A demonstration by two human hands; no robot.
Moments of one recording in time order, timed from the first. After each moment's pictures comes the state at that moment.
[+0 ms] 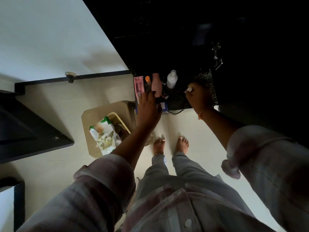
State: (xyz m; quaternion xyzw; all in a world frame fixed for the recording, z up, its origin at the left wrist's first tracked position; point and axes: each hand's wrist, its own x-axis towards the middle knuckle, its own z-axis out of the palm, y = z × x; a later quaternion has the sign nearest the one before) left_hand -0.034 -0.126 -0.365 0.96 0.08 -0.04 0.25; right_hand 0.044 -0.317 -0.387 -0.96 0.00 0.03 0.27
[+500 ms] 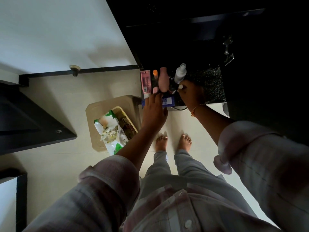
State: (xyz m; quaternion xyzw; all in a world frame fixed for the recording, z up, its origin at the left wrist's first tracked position) left_hand -0.061 -0.123 -0.370 0.96 0.07 -0.05 0.25; right_hand 0.032 -0.270 -0.396 -0.94 -0.04 0.07 0.32
